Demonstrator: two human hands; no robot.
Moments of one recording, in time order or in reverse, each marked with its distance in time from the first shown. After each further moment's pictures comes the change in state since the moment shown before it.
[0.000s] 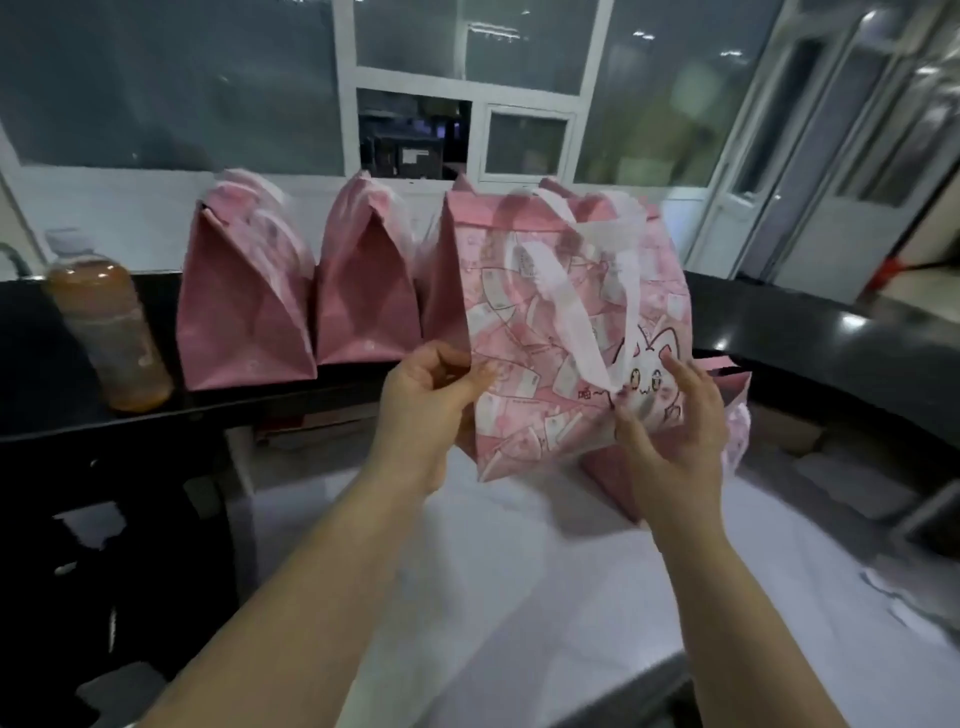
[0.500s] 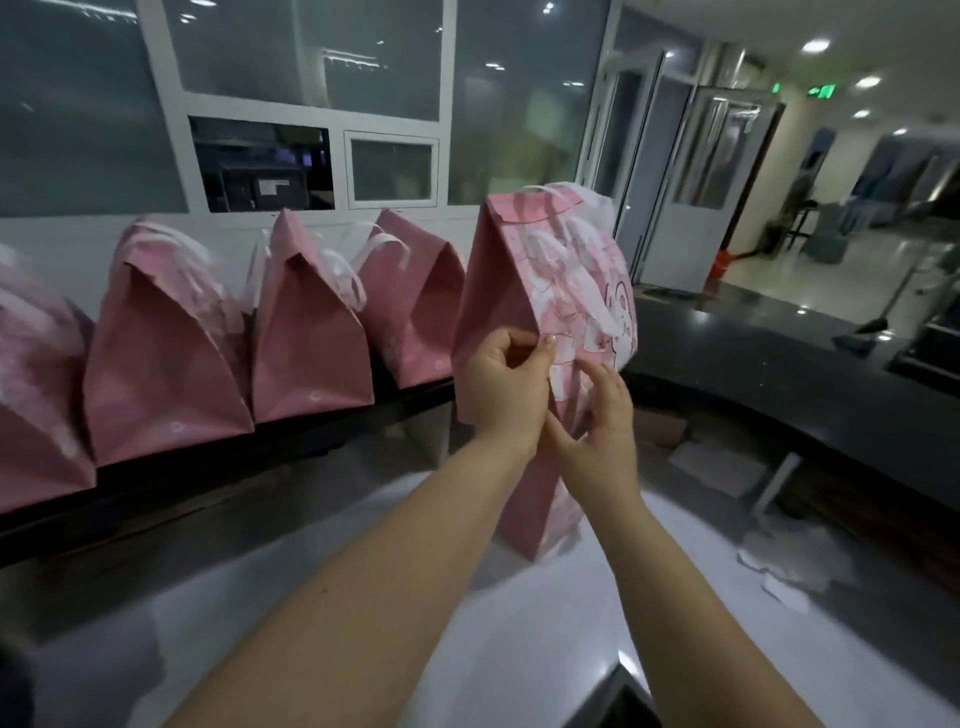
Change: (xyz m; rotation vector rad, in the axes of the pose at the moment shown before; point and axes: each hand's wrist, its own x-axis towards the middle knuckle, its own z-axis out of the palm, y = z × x) left_hand 0.061 -0.061 0.227 0.045 -0.055 0.121; right_hand 0.083 0.060 -0.044 -0.086 -0.012 0.106
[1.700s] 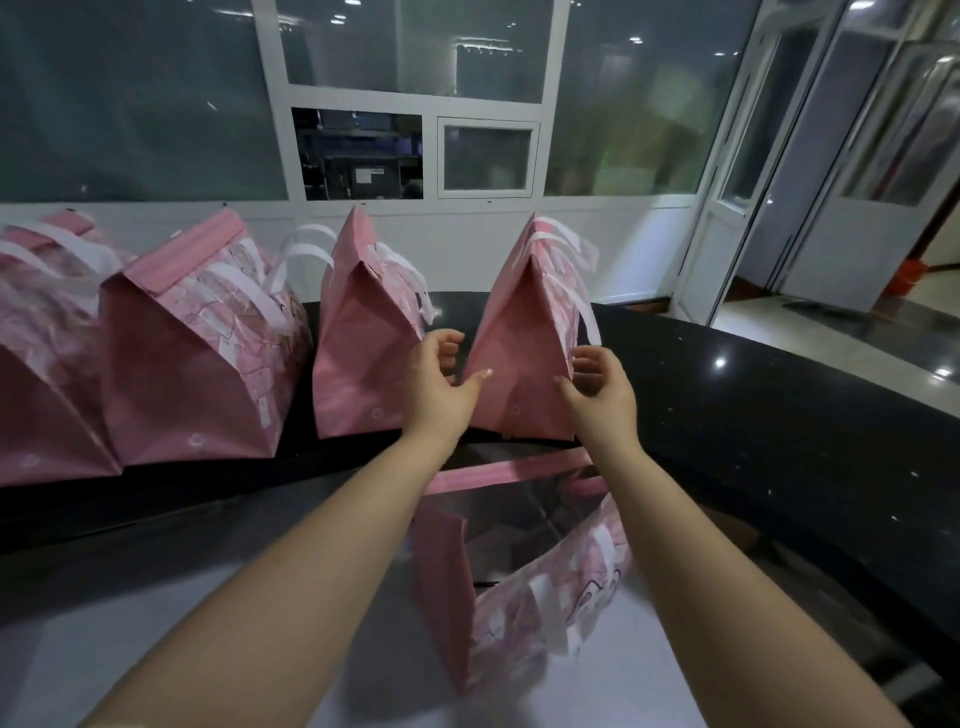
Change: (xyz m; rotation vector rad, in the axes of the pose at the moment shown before) left_hand 0.170 -0.137 0.077 0.508 0.203 0.146; right_hand 0.265 0.189 0.031 0.227 -0.209 0.100
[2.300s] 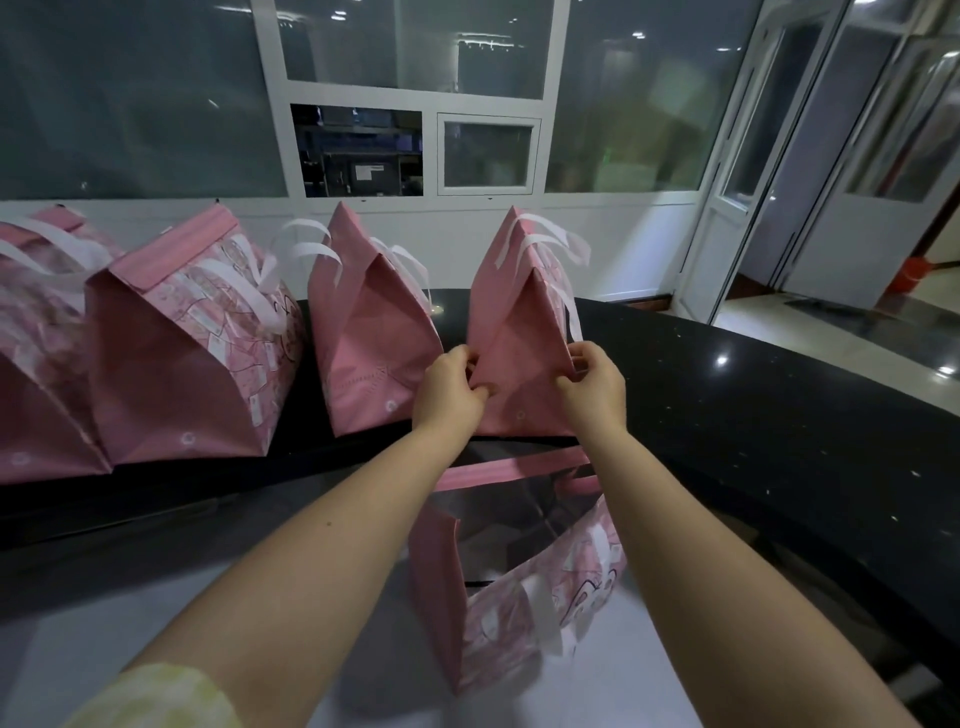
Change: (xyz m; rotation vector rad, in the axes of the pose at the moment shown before) left_hand 0.010 -0.015 0.019 0.411 -0.186 0.013; right_hand 0.020 0.001 0.006 -0.227 -0.027 0.066
